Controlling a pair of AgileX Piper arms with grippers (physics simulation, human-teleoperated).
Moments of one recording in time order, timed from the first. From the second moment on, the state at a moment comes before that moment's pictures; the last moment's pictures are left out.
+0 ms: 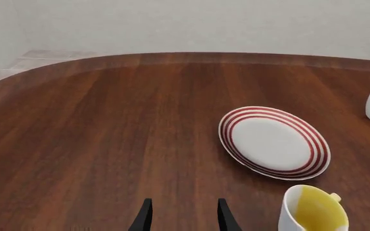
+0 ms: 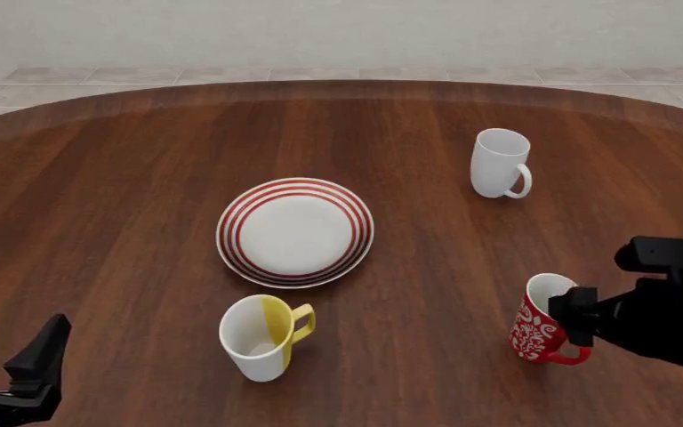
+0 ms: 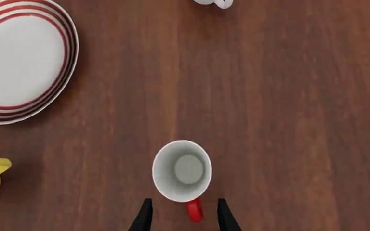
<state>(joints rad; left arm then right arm) 0.01 0.10 0.00 0.10 -0.03 0.11 0.89 -0.45 0.47 0.15</state>
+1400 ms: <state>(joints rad) 0.02 0.05 -0.01 0.16 -0.02 0.09 0.97 -0.33 0.33 0.19</state>
